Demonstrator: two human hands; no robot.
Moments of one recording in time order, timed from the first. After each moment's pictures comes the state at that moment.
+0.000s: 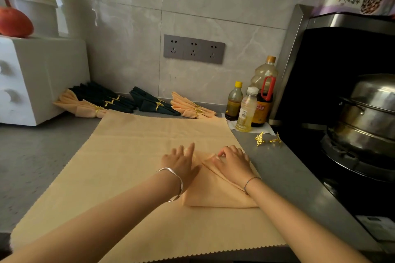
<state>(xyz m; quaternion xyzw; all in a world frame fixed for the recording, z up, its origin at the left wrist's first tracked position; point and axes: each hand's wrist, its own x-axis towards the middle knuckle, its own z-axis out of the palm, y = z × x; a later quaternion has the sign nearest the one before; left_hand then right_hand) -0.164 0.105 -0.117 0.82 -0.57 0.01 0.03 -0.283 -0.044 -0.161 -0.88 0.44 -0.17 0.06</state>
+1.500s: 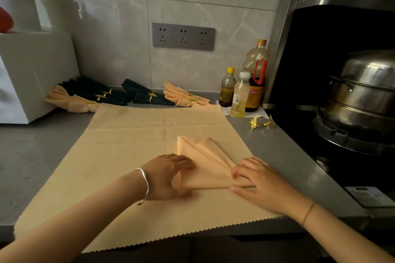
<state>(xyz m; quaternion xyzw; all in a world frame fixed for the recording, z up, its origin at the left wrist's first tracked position) -0.143 0.149 -0.135 0.65 -0.75 -0.05 0.05 -0.393 0.031 -0.146 -0.96 0.25 -0.10 0.03</state>
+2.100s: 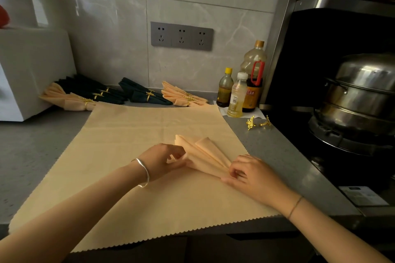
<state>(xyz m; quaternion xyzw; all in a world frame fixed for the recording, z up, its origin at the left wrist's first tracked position) -0.118 0.121 -0.144 0.66 -0.72 -0.05 0.22 -0.379 0.030 -0.141 -0.95 0.29 -0.15 0.04</state>
